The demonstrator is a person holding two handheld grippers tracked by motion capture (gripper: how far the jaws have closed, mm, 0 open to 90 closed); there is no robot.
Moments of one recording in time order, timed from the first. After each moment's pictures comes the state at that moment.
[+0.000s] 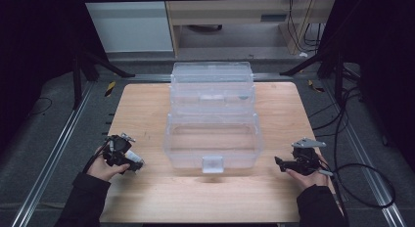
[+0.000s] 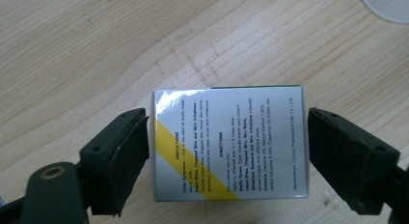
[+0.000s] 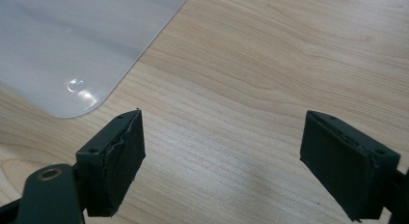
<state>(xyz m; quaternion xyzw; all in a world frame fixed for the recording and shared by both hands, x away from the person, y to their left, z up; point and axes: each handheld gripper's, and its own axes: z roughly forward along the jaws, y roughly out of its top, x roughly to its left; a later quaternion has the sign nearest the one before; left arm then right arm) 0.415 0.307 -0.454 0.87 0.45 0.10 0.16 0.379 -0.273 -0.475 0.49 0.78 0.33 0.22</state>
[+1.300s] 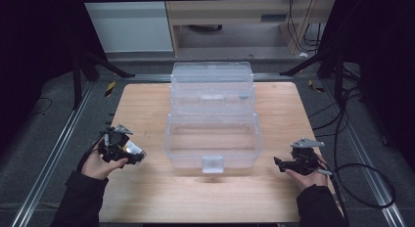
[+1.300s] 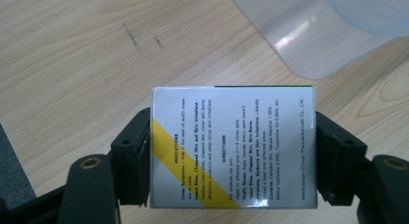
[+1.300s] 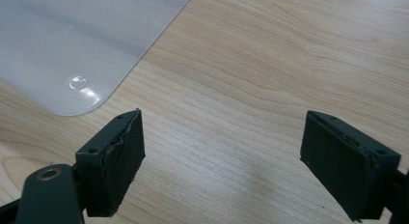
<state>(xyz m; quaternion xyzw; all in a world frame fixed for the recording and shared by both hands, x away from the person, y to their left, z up) 0.398 0.291 -0.395 0.86 0.43 0.13 0.23 0.380 -0.271 -0.476 0.48 0.78 0.33 0.22</state>
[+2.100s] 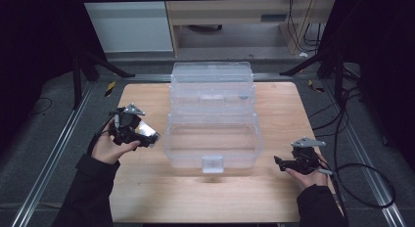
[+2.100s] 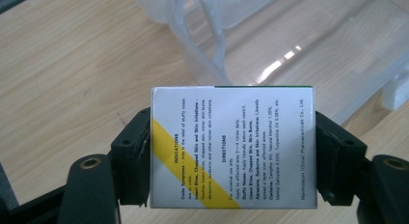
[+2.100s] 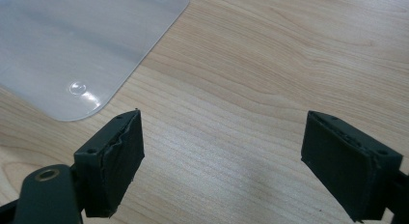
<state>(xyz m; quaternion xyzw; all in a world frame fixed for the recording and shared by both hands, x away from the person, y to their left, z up) 0.416 0.242 -0.335 0.86 0.39 0.15 0.28 0.381 -0.273 -0.475 0.49 0.78 0.33 0.22</state>
